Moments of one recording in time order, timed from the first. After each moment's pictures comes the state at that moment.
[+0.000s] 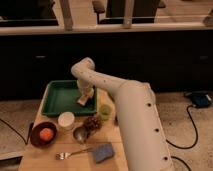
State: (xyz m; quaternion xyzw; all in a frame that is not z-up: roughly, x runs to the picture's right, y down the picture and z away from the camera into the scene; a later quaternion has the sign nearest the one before) arm -0.149 0.029 0.949 -0.22 -0.18 -0.46 0.84
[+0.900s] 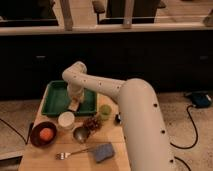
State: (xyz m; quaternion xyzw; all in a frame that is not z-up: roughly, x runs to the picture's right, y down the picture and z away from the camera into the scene) arm -0.172 0.073 0.909 -0.20 -0.24 -0.52 0.80
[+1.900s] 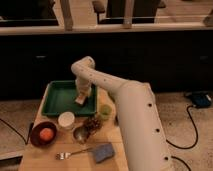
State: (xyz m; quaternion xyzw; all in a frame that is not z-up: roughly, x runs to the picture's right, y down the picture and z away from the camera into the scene) arm -0.160 0.030 0.942 -0.20 -0.23 -0.49 0.82
